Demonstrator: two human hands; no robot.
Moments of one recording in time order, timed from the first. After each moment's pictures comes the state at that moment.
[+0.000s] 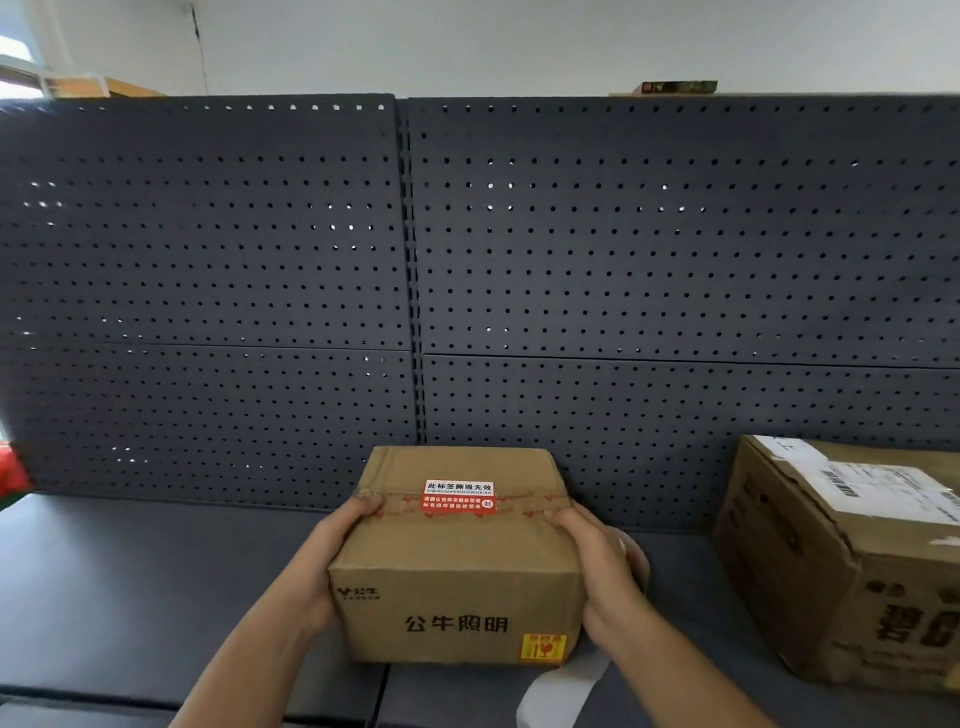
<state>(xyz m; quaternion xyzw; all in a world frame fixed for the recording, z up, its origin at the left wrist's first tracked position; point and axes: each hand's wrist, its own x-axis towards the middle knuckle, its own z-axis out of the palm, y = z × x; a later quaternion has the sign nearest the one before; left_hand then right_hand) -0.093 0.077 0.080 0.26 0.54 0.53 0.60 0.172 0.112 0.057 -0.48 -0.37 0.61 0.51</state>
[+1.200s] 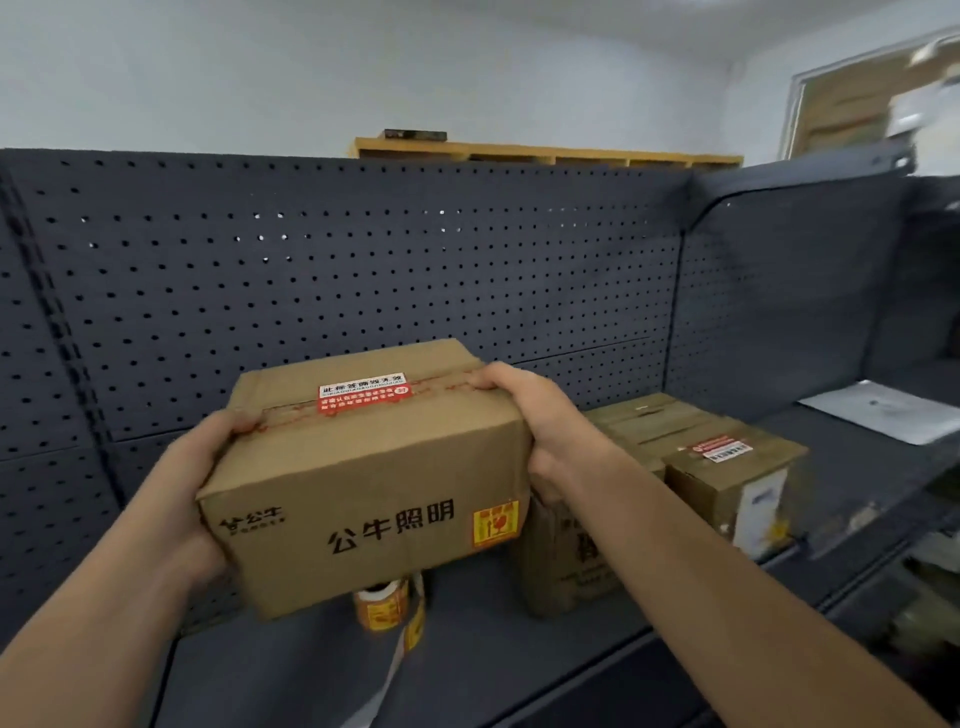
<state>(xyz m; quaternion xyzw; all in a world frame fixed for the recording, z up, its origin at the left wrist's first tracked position) 0.074 0.081 0.233 0.38 0.45 0.52 0.62 0.350 0.079 0.228 -0.51 -0.36 0.50 0.59</state>
